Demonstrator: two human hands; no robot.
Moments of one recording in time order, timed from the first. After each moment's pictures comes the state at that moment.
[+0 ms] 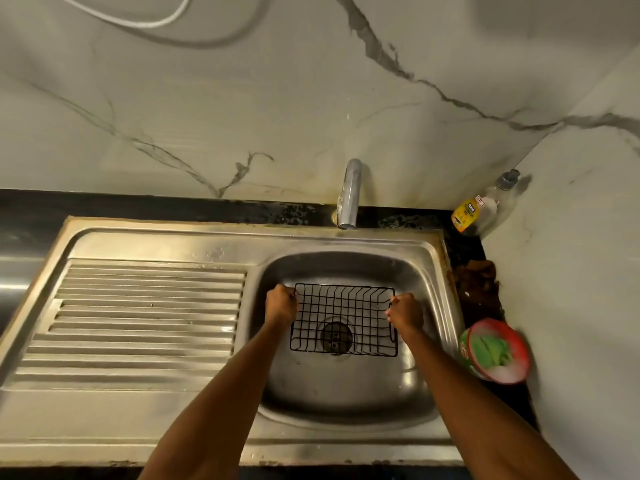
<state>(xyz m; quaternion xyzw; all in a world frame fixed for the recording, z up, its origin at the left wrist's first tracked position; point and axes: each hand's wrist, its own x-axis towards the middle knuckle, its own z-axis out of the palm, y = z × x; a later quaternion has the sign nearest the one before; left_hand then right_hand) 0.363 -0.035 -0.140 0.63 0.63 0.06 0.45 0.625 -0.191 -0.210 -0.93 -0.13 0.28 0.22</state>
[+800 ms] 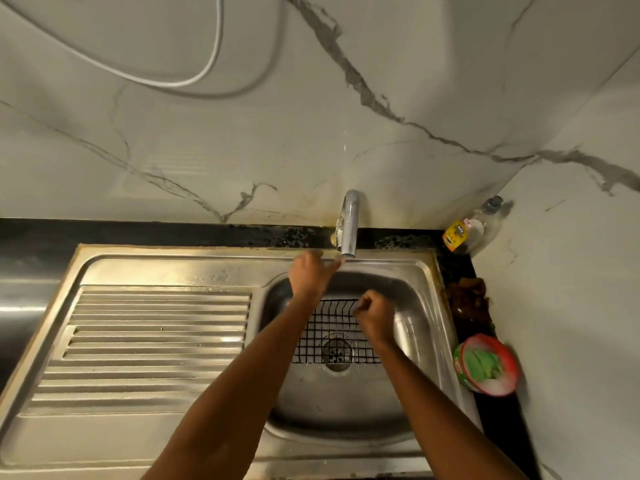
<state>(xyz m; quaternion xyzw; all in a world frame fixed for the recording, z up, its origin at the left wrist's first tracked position) 0.443 -0.007 -0.021 0.78 0.52 0.15 0.32 0.530 -0.153 -0.067 -0.86 -0.30 0.20 0.37</state>
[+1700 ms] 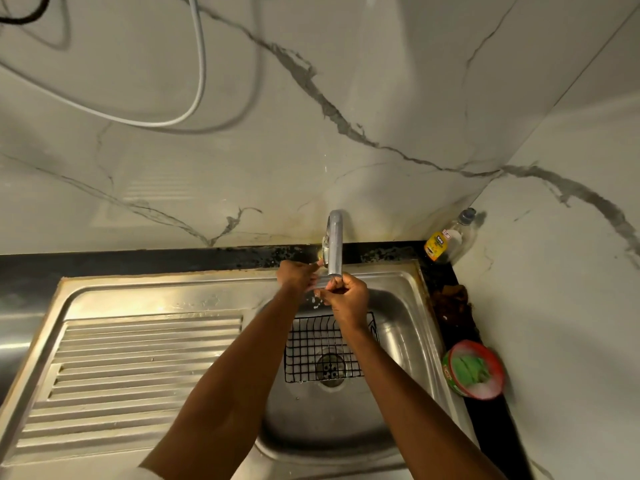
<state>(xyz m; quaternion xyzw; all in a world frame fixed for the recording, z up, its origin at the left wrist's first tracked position) 0.462 0.030 0.001 0.52 0.59 0.14 0.60 0.504 -0.097 0.018 -0.75 -0.23 0.24 0.57</state>
